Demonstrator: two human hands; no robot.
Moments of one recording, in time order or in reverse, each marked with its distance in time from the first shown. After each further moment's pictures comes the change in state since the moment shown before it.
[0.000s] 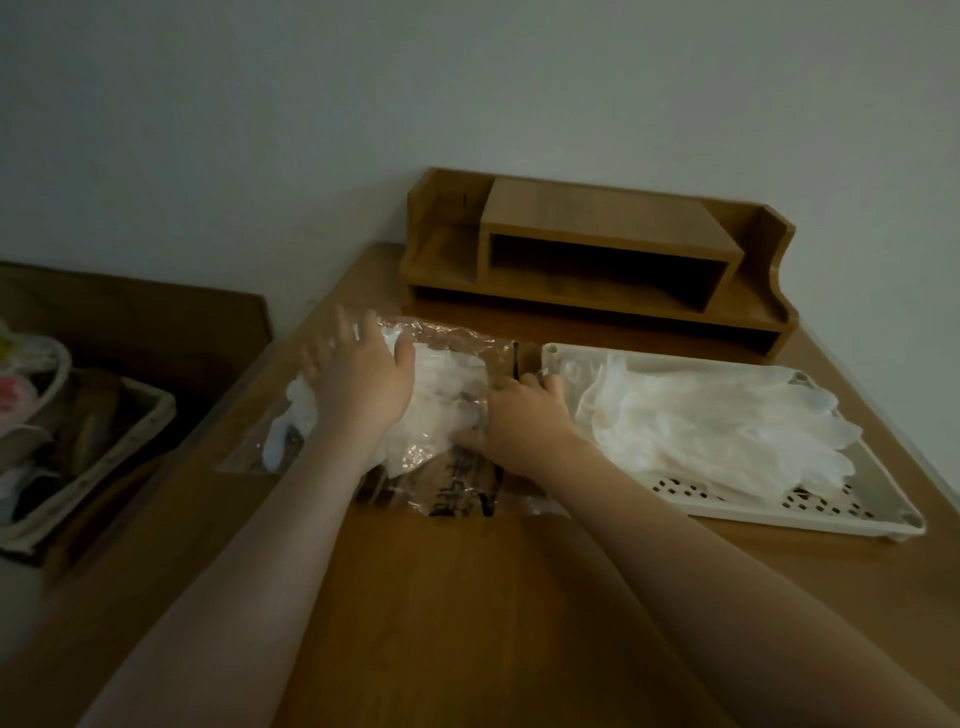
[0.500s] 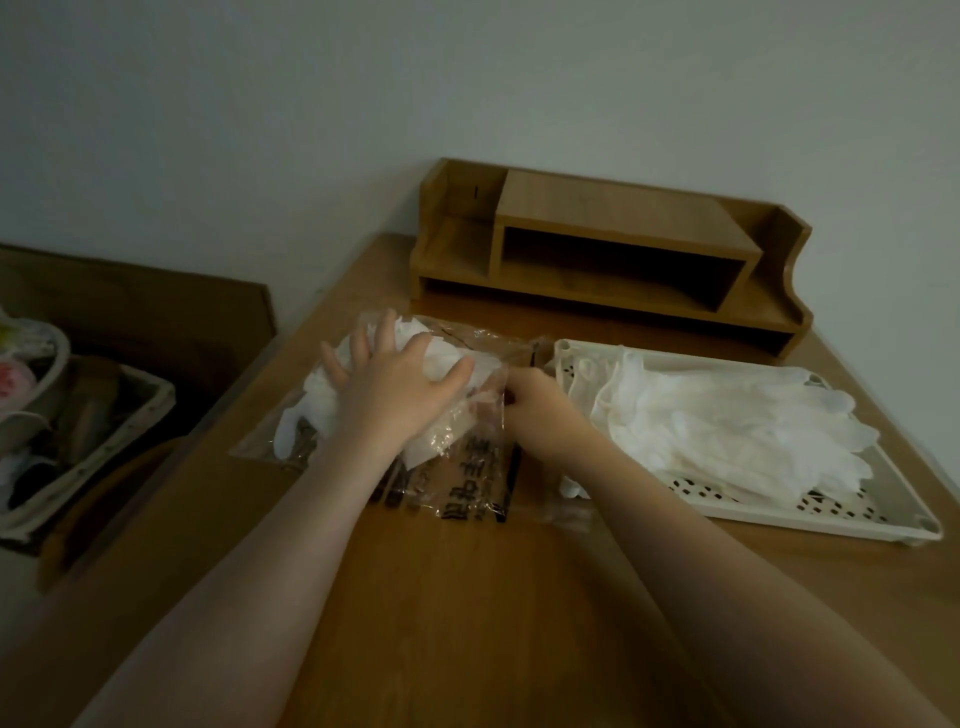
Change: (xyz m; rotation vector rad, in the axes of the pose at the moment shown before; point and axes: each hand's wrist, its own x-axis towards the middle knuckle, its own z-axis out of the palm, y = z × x) left_hand -0.001 -0.004 0.014 0.142 -0.119 0.155; right_hand -0.005 -0.001 -0.007 0.890 0.036 0.057
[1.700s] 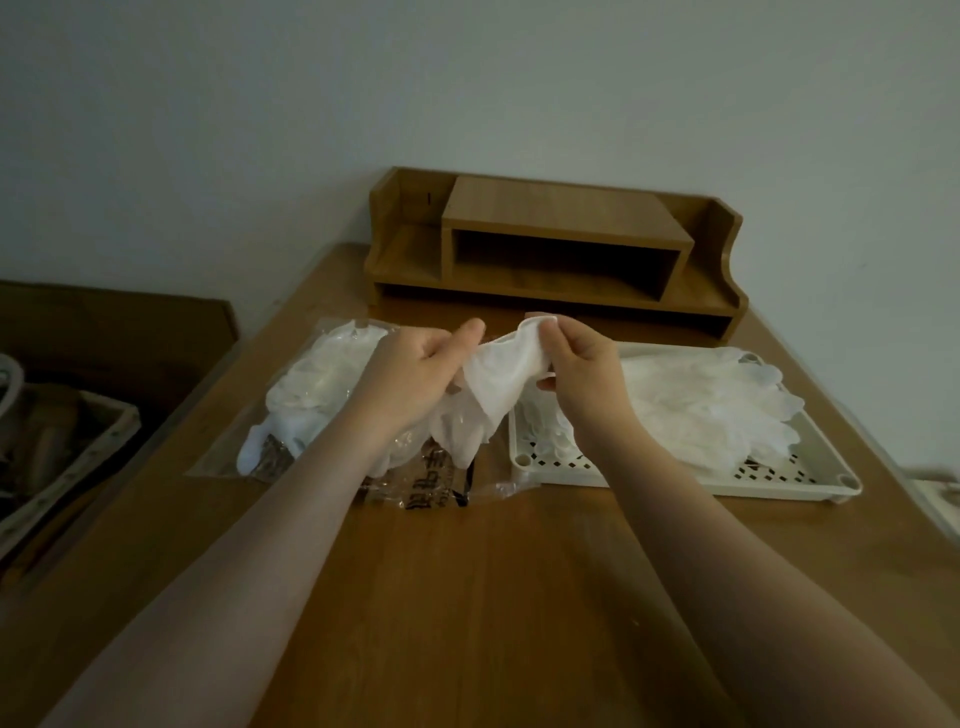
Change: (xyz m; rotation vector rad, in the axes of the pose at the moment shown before) left_hand -0.043 0.059 -0.039 -0.734 -0.051 0.247; right_hand -0.038 0.013 -0.048 0.543 0.508 0.011
